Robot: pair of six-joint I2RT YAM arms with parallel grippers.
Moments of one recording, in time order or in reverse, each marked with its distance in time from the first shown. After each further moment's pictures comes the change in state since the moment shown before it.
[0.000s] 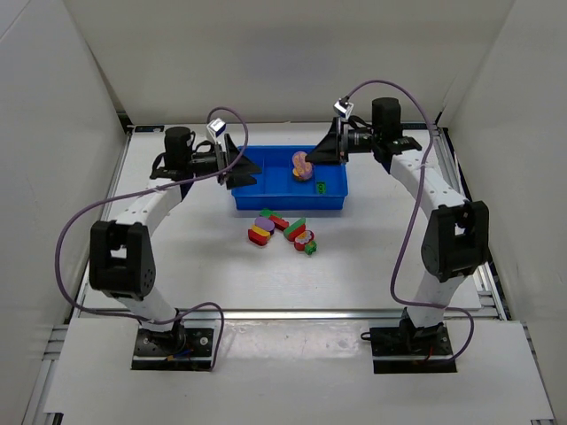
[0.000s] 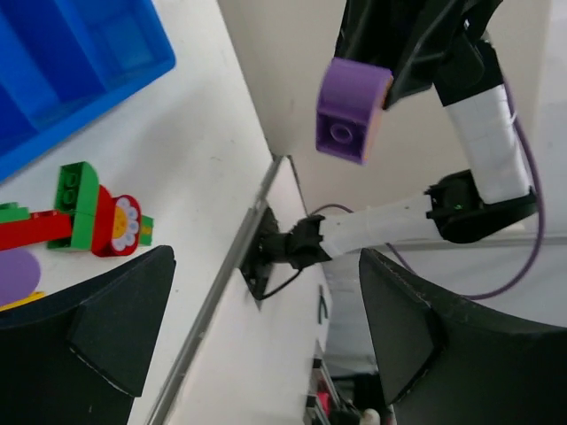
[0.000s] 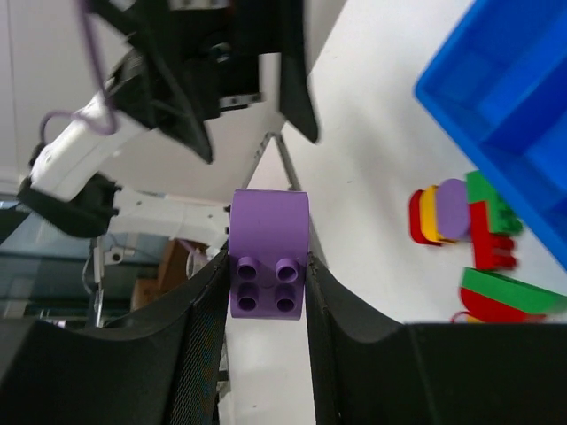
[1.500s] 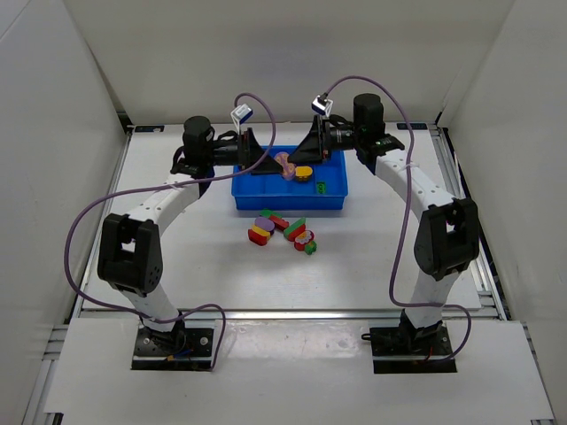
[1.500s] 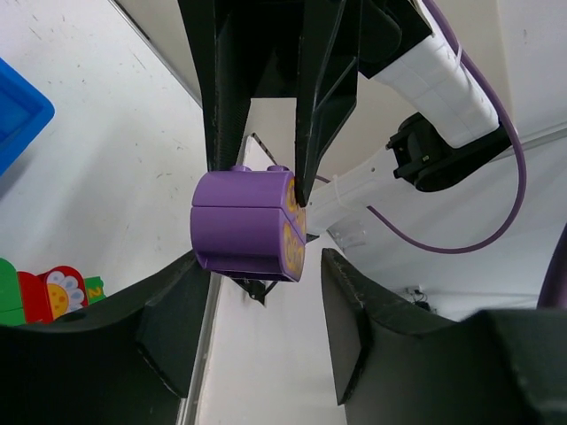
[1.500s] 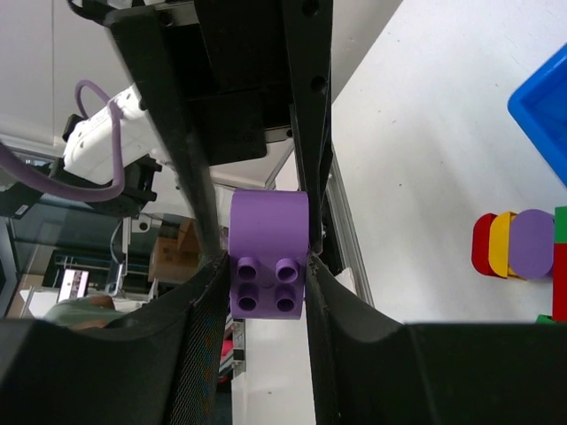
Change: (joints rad) left arm -0.157 0.089 0.092 0.379 0.108 -0.178; right arm 0.116 0.035 0.047 0.166 -0.041 0.159
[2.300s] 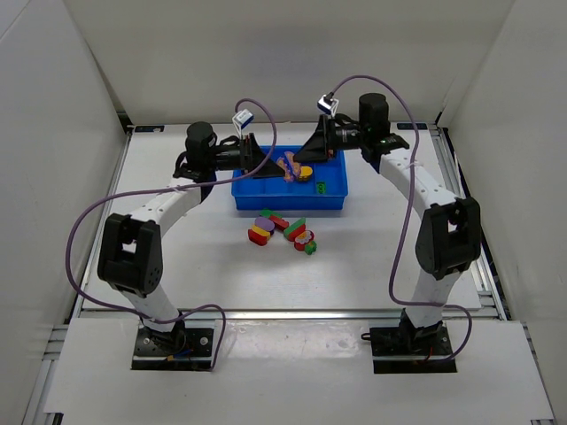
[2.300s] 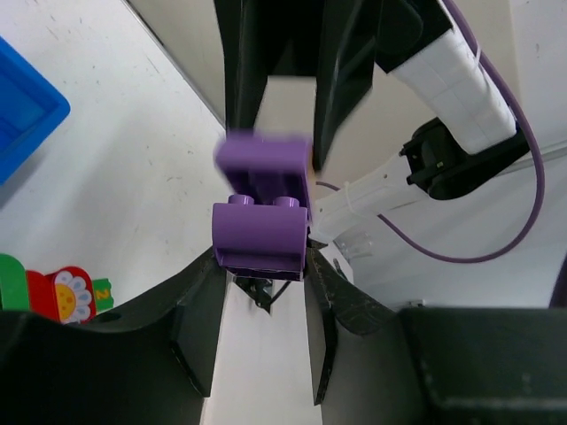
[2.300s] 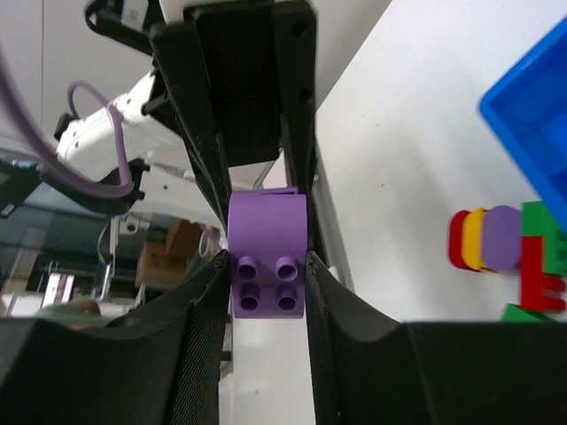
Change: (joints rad) left arm -0.010 -0.002 -0.050 0.042 -0.060 -0.008; right arm -0.030 0.000 0.002 -0.029 -0.019 -0.061
